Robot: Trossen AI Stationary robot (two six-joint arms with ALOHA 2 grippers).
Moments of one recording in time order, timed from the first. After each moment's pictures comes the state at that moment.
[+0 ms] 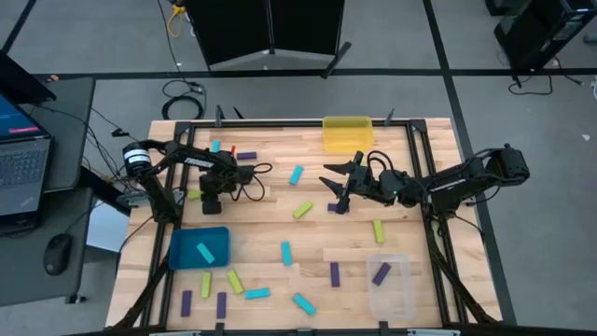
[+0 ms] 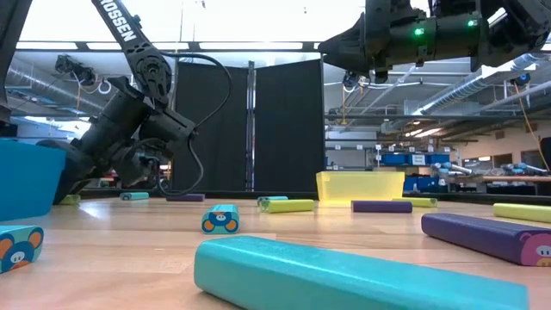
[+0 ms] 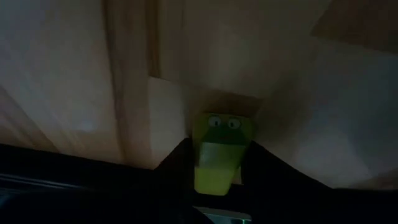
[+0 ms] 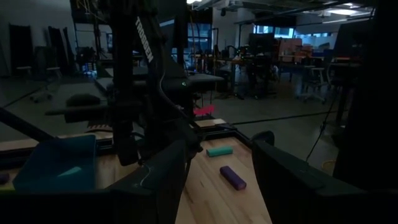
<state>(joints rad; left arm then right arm) 0.40 1.71 0.76 -1.11 -0.22 0.13 0.04 1.34 0.48 0.93 0.40 -0.03</state>
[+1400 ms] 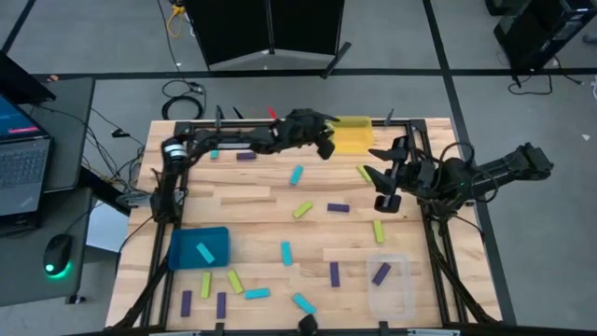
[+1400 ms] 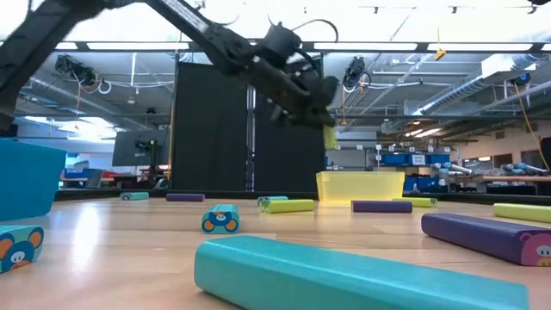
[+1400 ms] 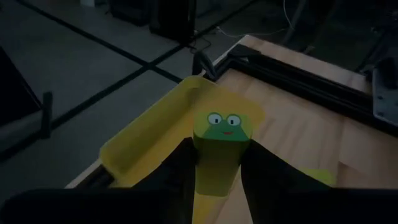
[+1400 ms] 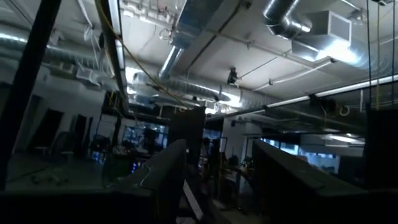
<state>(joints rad) 0.38 2.05 1.53 0.13 -0.14 -0.16 0.24 0.91 0.60 0.89 0.41 -0.43</state>
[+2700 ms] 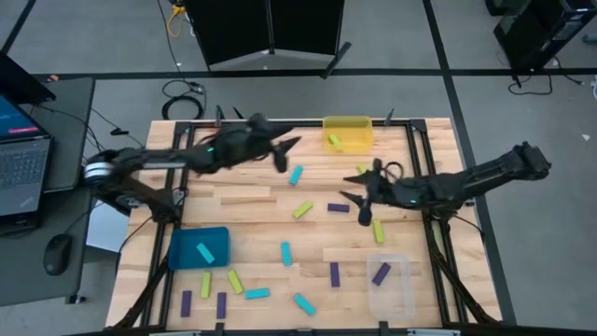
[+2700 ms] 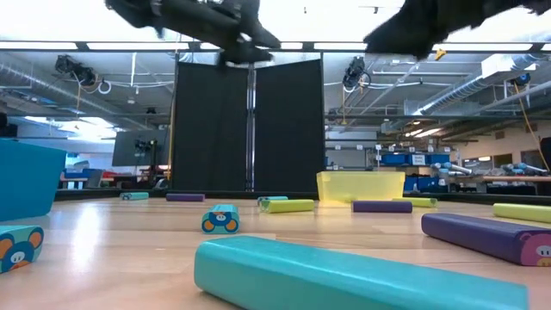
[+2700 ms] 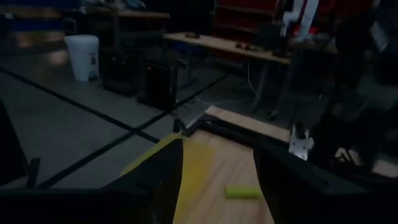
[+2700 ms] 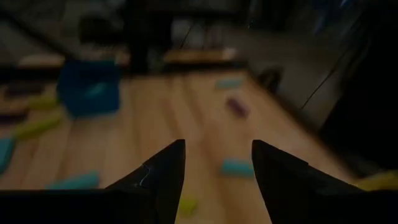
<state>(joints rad) 0.26 1.33 0.91 0.36 -0.22 -0.15 0.21 1.00 0.60 0.05 0.49 0.12</state>
